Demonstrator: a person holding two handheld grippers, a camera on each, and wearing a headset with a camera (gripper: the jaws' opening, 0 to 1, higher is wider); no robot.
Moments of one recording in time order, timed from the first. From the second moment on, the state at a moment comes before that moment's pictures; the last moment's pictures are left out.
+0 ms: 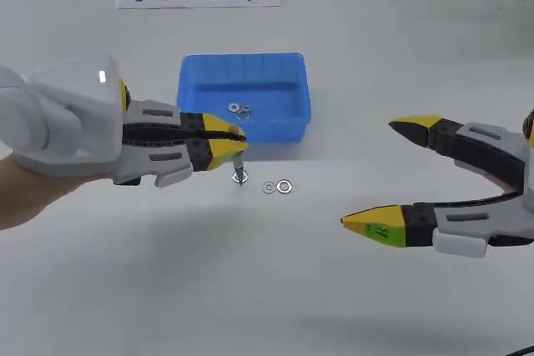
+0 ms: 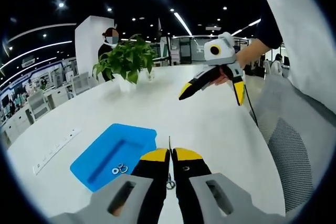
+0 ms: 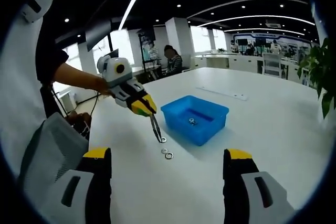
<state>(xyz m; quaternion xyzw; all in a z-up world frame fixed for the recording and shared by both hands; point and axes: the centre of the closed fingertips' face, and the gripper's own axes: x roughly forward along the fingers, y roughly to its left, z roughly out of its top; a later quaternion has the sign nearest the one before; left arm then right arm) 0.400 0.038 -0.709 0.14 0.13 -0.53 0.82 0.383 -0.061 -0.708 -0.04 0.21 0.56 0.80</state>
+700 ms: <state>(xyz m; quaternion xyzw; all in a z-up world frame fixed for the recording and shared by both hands) 0.400 0.042 -0.710 0.12 0.17 -0.55 0.81 0.371 -0.005 -0.705 -0.05 0.20 0.63 0.75</state>
